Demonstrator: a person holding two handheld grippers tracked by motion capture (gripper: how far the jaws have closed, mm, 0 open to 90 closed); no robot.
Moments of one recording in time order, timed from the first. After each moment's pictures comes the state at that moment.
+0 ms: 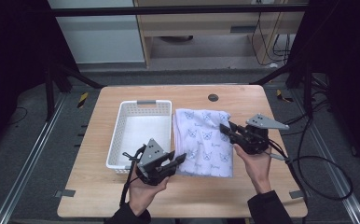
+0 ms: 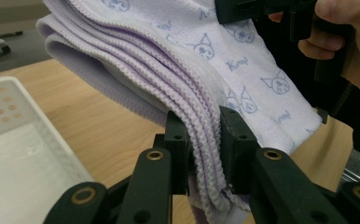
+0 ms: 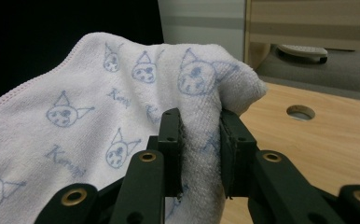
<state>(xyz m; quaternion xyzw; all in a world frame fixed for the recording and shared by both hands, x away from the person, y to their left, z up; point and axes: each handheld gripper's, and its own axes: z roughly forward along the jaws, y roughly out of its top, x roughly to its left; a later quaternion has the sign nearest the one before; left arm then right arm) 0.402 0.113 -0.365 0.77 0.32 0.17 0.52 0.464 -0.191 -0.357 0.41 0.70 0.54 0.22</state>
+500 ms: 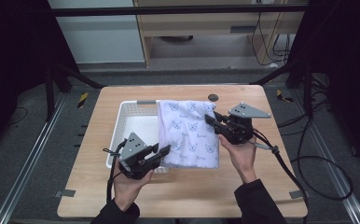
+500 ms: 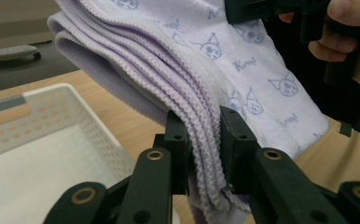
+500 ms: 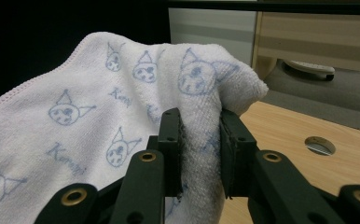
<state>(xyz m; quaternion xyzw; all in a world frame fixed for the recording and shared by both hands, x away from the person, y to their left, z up) 0.408 0.149 -0.351 0.75 0.34 0.20 0.53 0.480 -0.149 -0.334 0.38 0.71 0.55 0.23</state>
